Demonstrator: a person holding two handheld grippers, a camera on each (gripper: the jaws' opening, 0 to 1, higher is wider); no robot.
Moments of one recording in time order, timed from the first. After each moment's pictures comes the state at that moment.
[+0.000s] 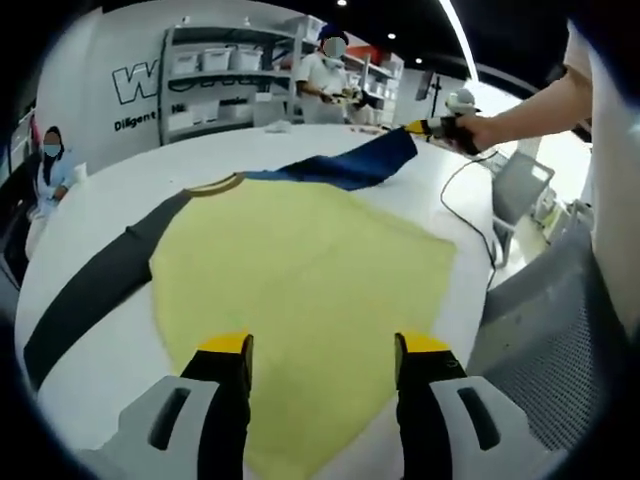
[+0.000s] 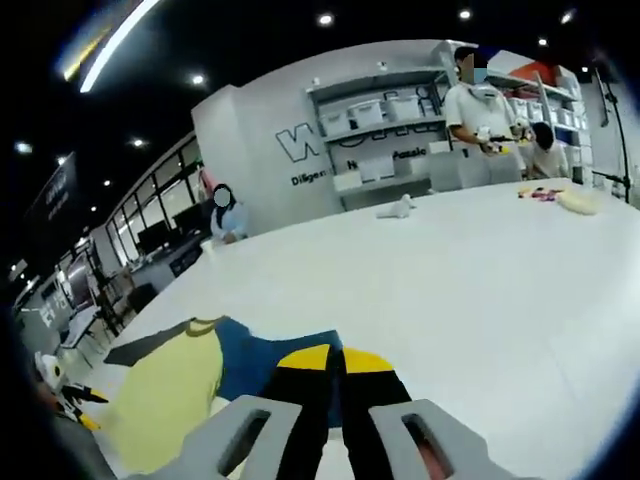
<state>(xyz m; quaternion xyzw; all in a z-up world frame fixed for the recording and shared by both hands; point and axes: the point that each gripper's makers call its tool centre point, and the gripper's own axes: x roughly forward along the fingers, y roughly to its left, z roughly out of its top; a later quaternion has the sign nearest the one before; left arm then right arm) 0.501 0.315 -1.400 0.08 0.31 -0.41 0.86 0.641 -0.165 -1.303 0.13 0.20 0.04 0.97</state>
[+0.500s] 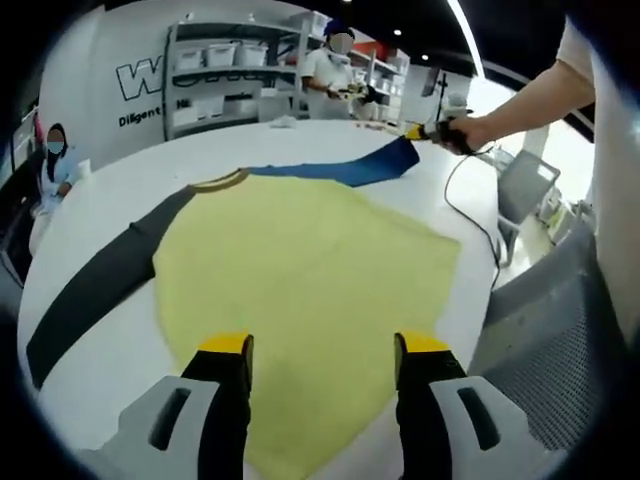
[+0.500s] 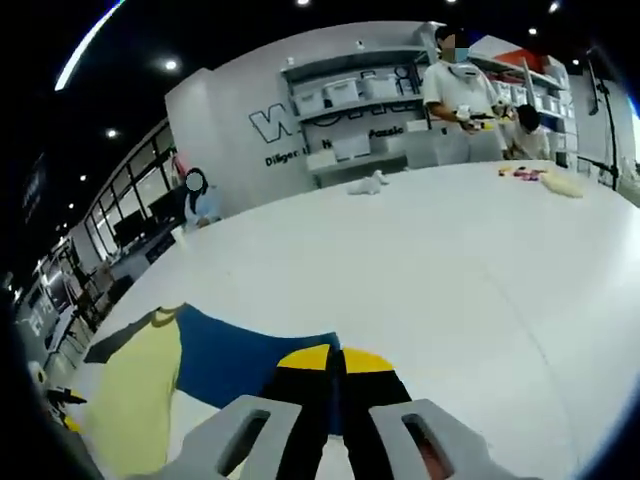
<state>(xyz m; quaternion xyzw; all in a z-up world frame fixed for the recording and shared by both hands) 0.503 0.314 -1.402 0.08 0.32 -0.40 0.86 0.652 -0.198 -1.350 0.13 0.27 0.00 0.95</state>
